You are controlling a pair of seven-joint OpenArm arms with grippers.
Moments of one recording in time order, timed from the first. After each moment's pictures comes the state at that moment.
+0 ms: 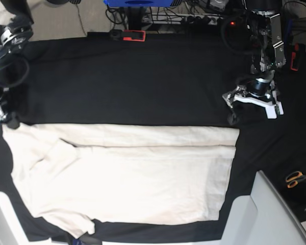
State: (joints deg) left arm 12.6 -12.1 -16.4 76.1 -31.7 -10.1 15.3; right arm 14.8 13.7 66.3 41.2 26.3 39.8 -48.6
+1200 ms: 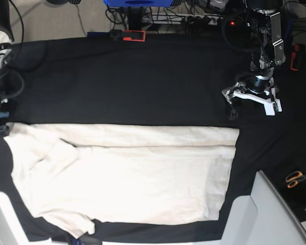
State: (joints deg) left arm 13.0 -12.5 -16.4 75.5 -31.1 -10.4 15.5; right arm 20.9 20.0 66.3 22.6 27.0 28.0 -33.0
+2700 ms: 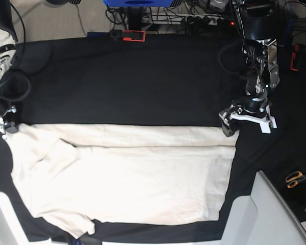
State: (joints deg) left arm -0.8 -11.4 -16.7 59.0 -31.3 -10.2 15.0; right arm 22.1 18.8 59.5 22.6 25.9 27.6 -32.9
